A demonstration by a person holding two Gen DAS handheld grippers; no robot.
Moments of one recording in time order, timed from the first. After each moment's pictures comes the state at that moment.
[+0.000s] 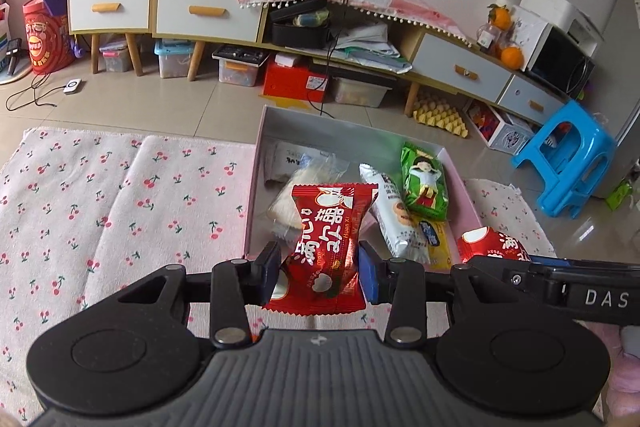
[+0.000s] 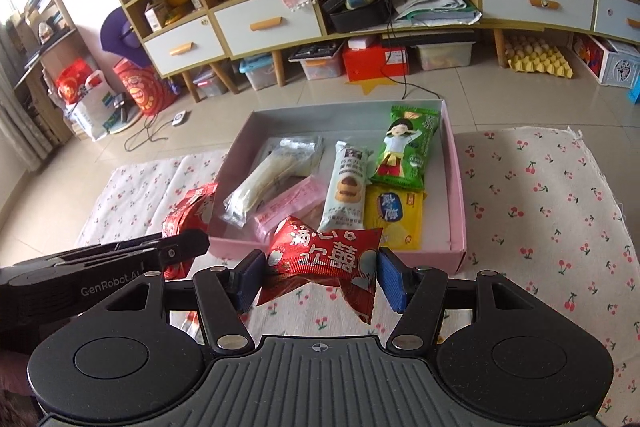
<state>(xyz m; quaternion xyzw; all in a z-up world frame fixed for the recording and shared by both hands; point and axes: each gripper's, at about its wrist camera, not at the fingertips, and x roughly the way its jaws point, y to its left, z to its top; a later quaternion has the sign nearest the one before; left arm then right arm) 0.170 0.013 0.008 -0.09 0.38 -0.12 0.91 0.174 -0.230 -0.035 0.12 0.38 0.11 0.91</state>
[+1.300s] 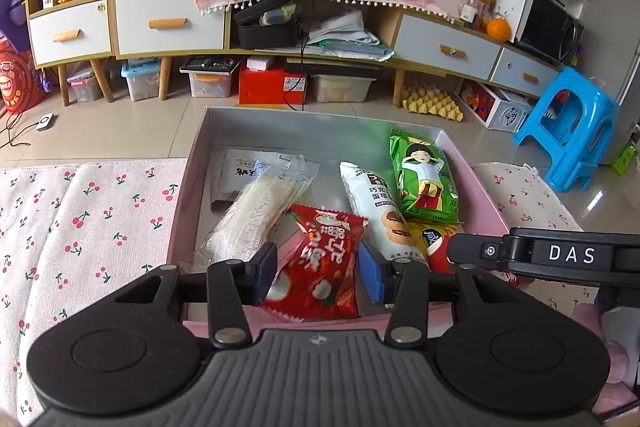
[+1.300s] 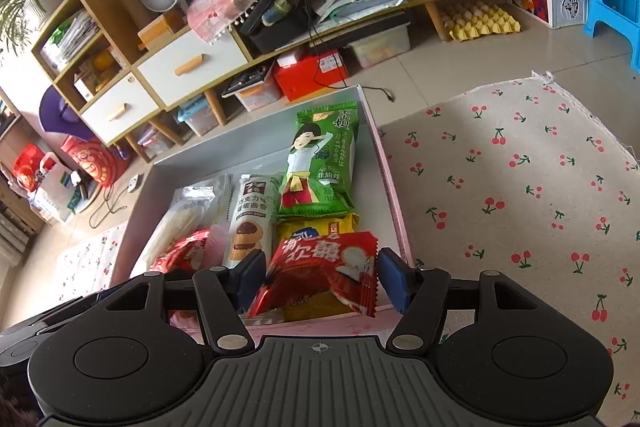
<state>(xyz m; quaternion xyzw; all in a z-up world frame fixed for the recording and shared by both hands) 0.203 -0.029 -0.022 -0.02 0.37 -0.15 0.92 0.223 -0.269 -0.098 0.21 0.37 0.05 0.90</state>
